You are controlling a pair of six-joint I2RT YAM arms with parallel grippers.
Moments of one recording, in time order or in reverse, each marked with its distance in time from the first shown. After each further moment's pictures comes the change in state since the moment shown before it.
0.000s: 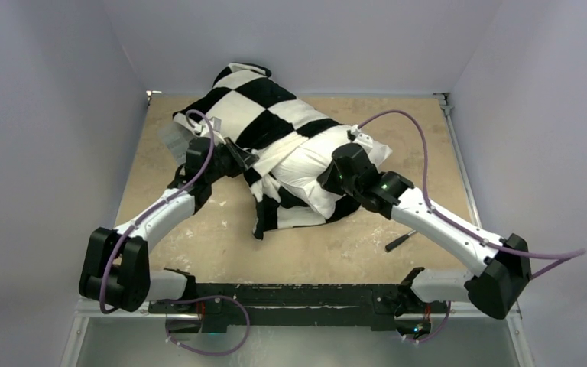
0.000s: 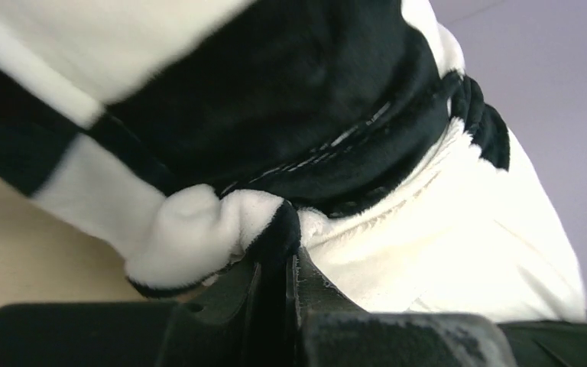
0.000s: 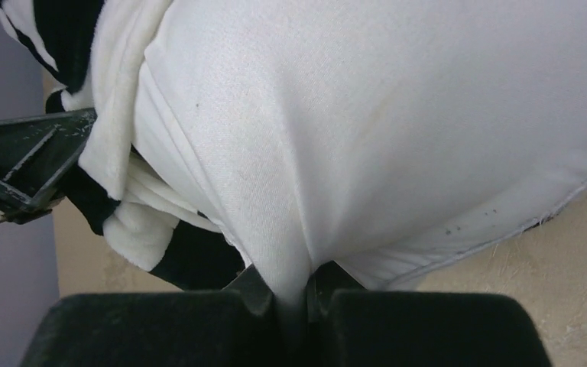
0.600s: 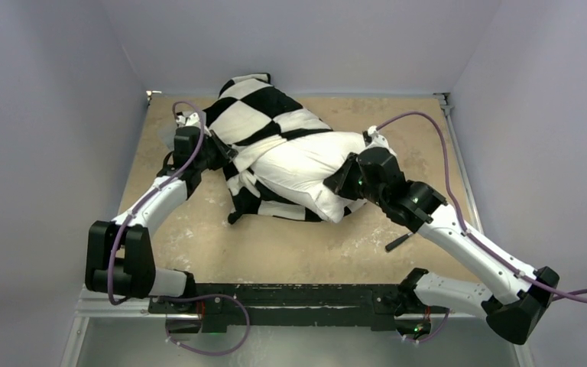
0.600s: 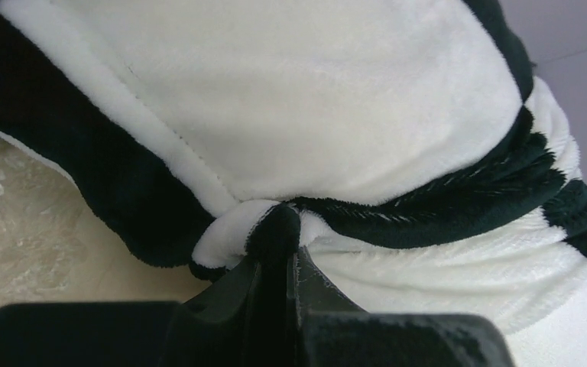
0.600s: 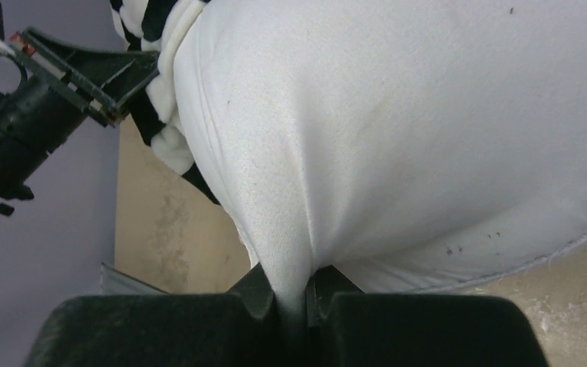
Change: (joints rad) left arm 0.164 0.036 0.122 -0.190 -0.087 0.175; right arm -0.012 -0.206 0.055 -0.117 -0.068 -0.006
